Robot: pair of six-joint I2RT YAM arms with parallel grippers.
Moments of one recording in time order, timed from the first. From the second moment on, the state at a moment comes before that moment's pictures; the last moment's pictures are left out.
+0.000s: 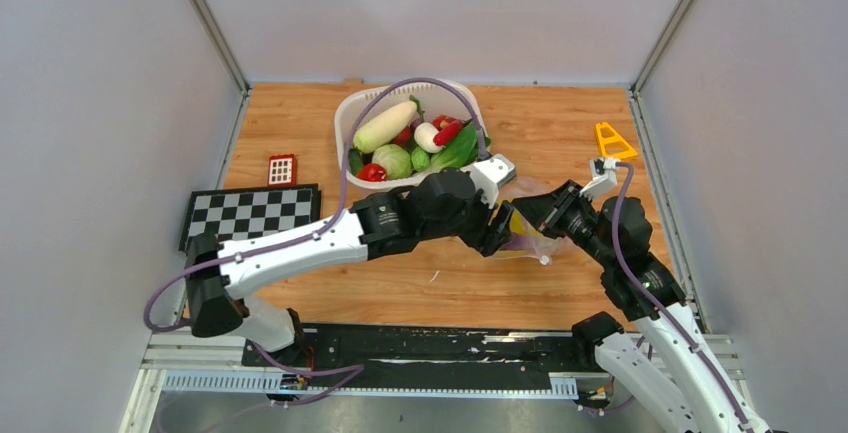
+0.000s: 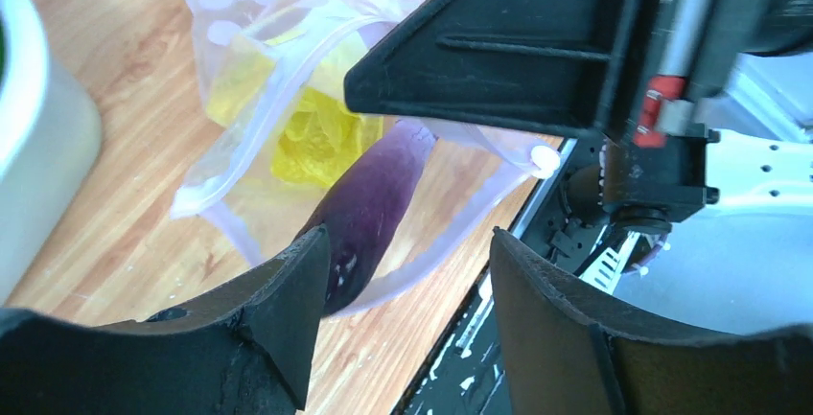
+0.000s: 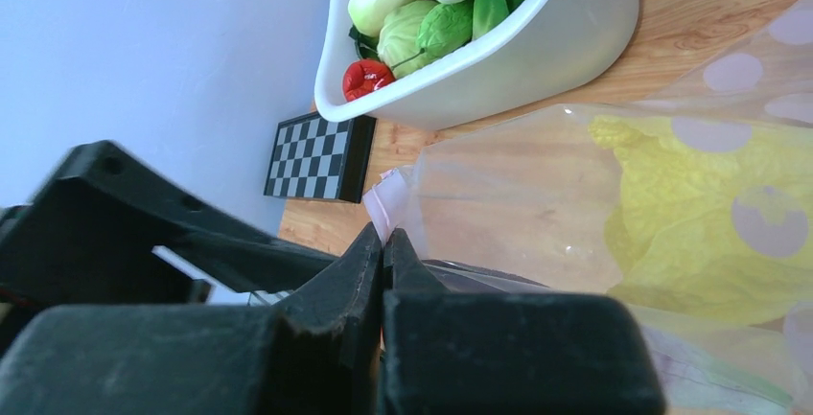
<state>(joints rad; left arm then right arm) -1.19 1.51 1.38 -0.36 -0.05 -0.33 0.42 0.57 0.68 -0.32 -0.19 0.84</state>
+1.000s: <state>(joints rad) -1.19 1.39 1.07 -0.16 -0.10 -0.42 0.42 0.57 0.69 -0.34 -0.19 0.81</state>
